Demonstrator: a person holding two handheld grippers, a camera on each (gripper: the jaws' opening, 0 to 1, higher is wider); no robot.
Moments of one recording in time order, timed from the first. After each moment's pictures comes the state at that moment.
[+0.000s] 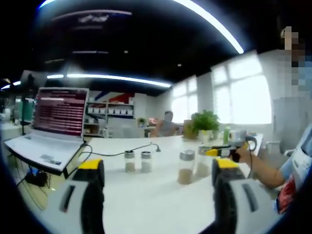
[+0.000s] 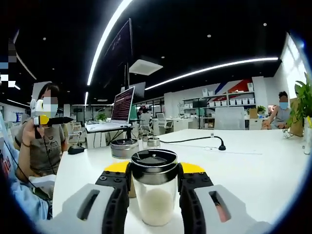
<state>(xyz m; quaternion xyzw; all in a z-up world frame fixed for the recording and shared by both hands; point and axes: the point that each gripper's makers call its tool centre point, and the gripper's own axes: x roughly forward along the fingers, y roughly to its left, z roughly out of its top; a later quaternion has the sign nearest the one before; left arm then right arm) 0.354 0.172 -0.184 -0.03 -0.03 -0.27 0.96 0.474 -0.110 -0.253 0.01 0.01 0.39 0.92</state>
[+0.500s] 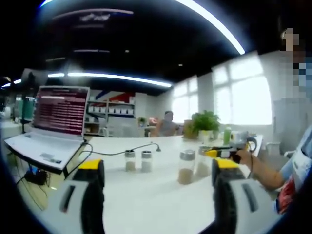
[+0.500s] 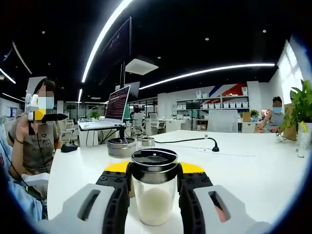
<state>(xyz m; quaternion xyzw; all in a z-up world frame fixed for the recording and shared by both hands) 0.354 0.173 -0.185 -0.03 -0.03 -0.26 0.96 0.472 -0.109 -0.254 0.00 0.01 0.35 0.94</state>
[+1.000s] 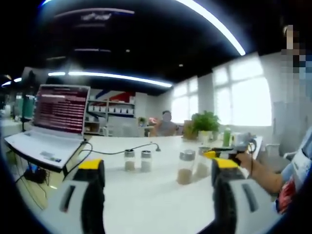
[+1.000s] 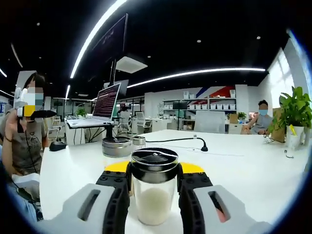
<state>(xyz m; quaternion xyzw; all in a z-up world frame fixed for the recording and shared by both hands) 0.351 0.176 -0.184 -0.04 -0.03 -0.26 0.96 0.472 -0.111 -0.255 -0.02 0.00 0.28 0.96</state>
